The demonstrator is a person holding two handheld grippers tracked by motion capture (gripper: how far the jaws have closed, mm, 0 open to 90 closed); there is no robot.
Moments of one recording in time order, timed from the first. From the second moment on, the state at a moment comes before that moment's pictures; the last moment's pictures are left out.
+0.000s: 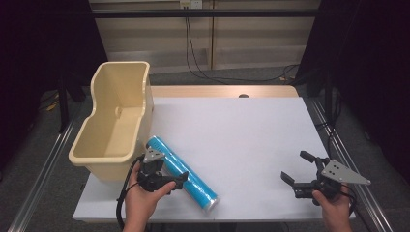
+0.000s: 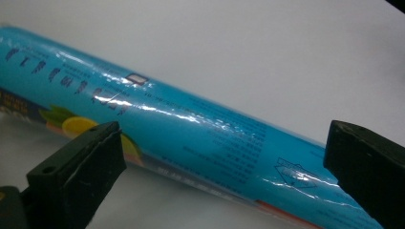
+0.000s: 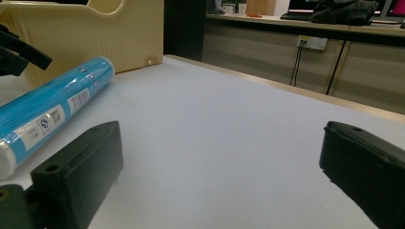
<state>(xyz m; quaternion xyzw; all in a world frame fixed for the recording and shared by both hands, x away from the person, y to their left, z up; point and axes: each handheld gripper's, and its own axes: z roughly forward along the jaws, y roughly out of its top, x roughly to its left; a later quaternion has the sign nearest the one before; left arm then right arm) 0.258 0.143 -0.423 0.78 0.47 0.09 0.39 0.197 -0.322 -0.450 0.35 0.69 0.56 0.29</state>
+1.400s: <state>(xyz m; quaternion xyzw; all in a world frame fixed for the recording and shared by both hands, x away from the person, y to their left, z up) 0.300 0.112 -0.443 0.70 0.65 0.00 0.31 0.199 -0.322 -0.450 0.36 0.69 0.55 0.30</state>
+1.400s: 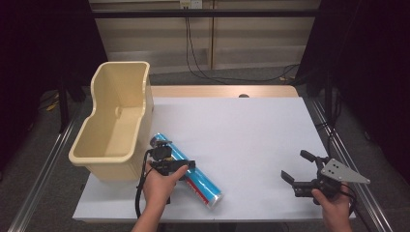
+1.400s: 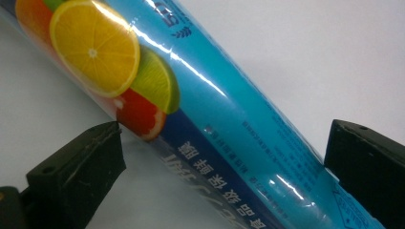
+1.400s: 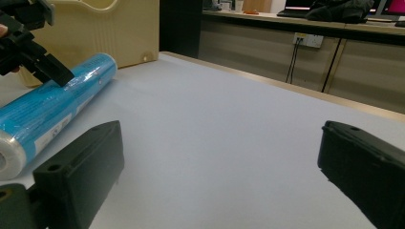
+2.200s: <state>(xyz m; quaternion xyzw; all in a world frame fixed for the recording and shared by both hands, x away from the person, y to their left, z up) 0.350 0.092 -0.447 0.75 0.60 -0.10 0.26 0.200 -0.325 -0.450 0.35 0.69 0.55 0.31</state>
